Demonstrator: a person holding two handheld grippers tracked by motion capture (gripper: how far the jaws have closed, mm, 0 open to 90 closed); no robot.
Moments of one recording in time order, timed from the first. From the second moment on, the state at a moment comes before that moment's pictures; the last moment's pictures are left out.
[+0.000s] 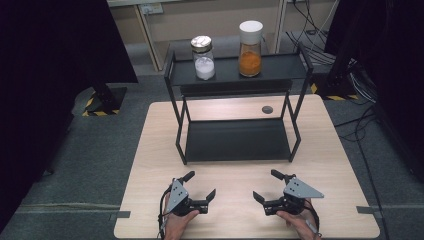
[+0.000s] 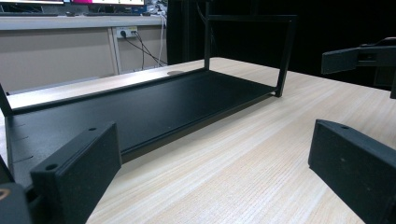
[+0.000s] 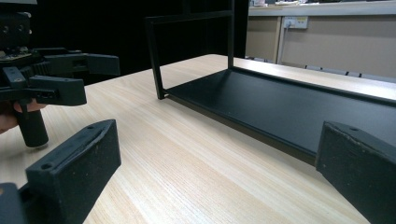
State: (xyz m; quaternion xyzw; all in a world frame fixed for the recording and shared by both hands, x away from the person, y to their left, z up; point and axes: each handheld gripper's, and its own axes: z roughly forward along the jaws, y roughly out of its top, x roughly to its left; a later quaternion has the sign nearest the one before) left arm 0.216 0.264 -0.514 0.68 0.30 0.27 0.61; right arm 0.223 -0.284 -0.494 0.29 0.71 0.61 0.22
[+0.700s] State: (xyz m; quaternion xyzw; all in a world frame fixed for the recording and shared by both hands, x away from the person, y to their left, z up) left arm 0.216 0.264 -0.514 0.68 0.30 0.27 0.61; right arm 0.222 -0.288 -0.494 0.30 0.70 0.61 0.22
